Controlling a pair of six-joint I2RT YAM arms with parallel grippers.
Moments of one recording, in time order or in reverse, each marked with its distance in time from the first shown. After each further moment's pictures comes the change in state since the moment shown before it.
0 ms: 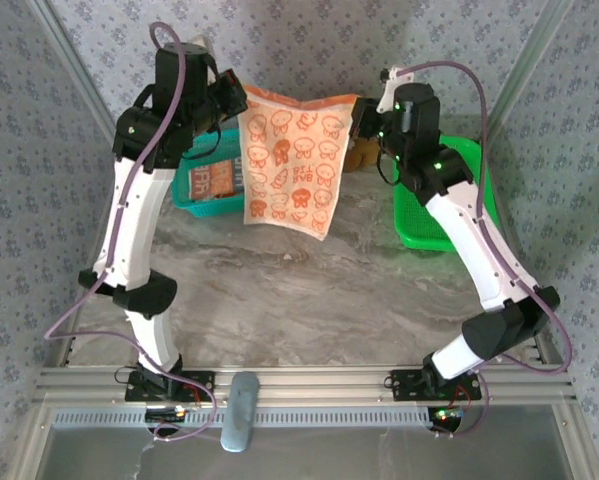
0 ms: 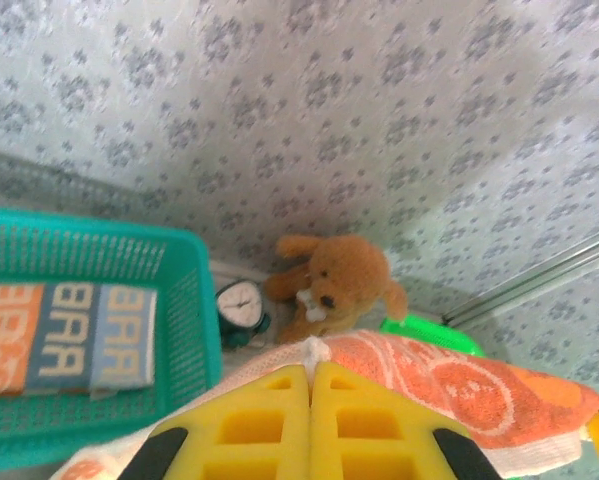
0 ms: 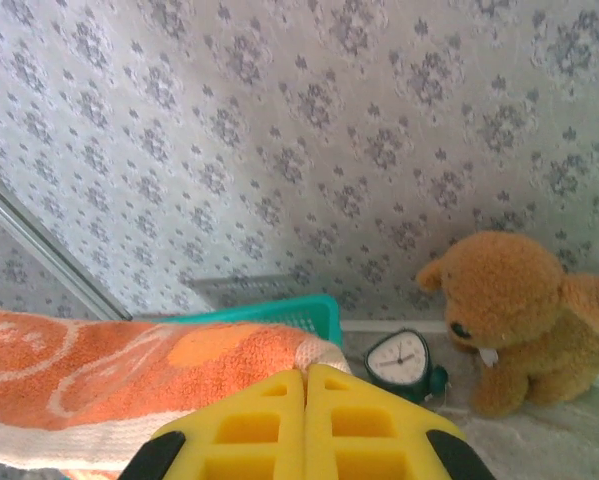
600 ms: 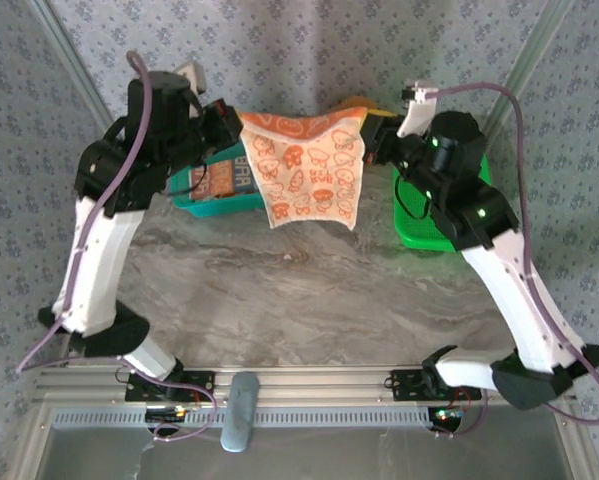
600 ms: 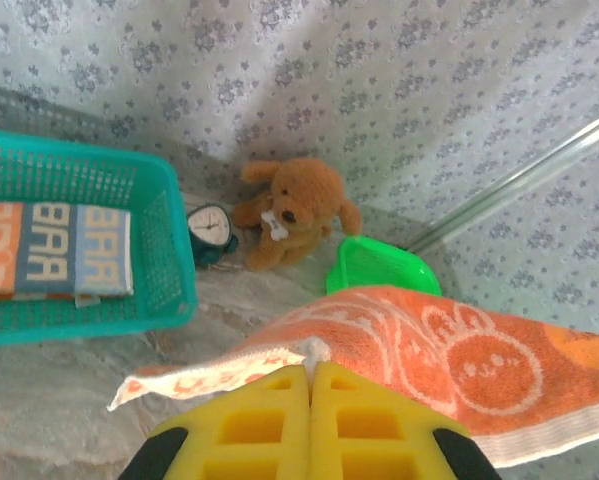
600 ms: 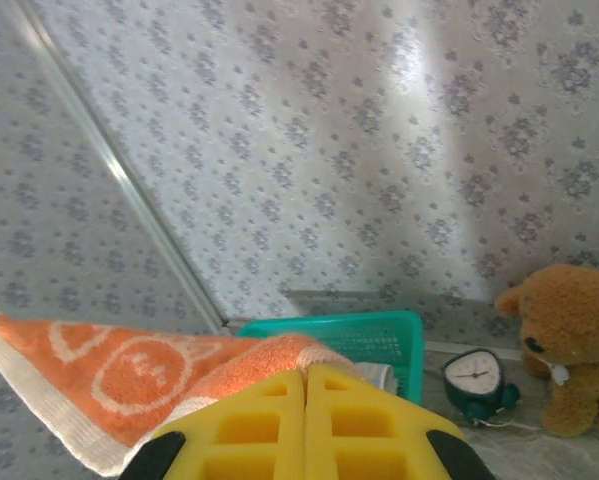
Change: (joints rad) left arm -0.145 -0.372 -0.389 -0.023 -0.017 -0.069; right arm 0.129 -0.333 -0.149 -0.051 -0.029 0.000
